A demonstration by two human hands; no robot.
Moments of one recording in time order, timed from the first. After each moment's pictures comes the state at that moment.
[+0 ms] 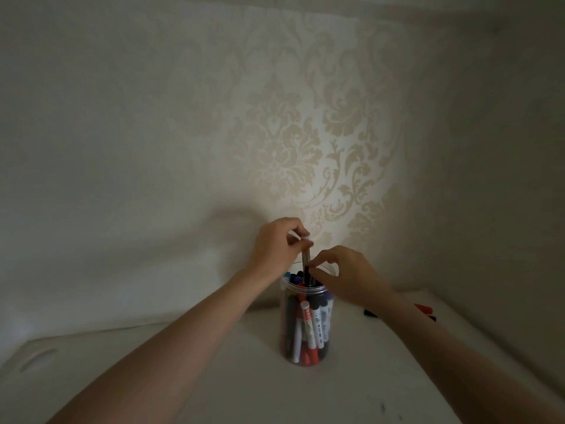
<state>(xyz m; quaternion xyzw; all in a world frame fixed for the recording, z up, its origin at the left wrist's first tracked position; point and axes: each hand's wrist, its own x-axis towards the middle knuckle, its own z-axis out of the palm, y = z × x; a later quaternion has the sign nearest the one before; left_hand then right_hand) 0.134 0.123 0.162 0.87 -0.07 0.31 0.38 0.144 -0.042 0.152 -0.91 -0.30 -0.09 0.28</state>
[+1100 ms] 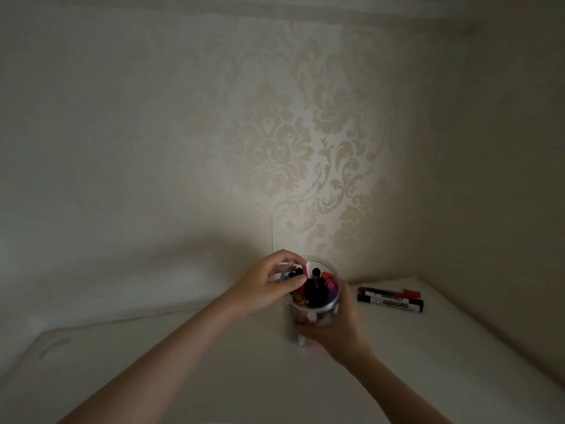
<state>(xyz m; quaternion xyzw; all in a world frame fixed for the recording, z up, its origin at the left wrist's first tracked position) 0.066 0.134 0.120 0.83 -0.12 0.08 0.55 0.088 -0.046 0.048 -0.76 -0.21 -0.08 0.61</state>
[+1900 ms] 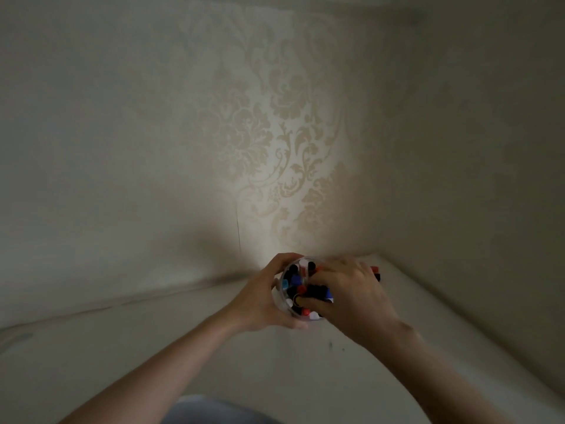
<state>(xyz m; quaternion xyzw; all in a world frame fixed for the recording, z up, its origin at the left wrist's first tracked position) 0.042 0.067 0.089 0.86 -0.20 0.08 0.47 0.032 -0.127 0.125 -0.91 -0.31 -0.23 0.15</state>
